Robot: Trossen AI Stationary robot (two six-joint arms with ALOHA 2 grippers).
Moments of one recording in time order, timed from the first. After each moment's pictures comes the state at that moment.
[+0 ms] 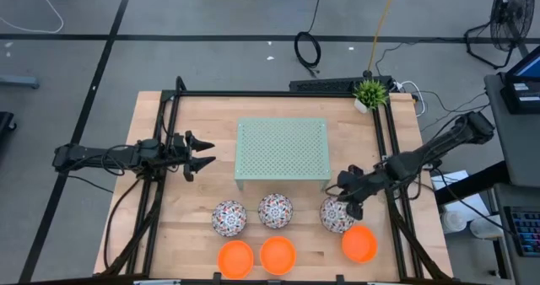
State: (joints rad) left arm -0.01 0.22 0.02 0.21 -0.16 -0.29; right arm 0.46 1.01 0.65 -0.58 0.04 0.75
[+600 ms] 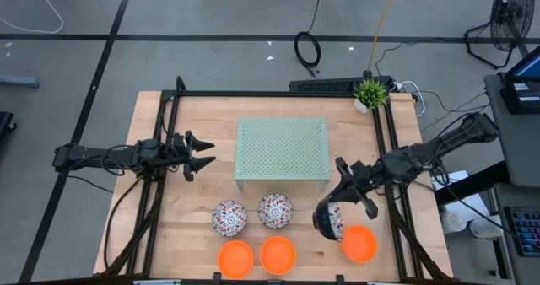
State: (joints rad) left arm -0.01 0.22 0.02 0.21 -0.16 -0.29; right arm 0.42 0.87 0.65 0.18 -0.03 0.33
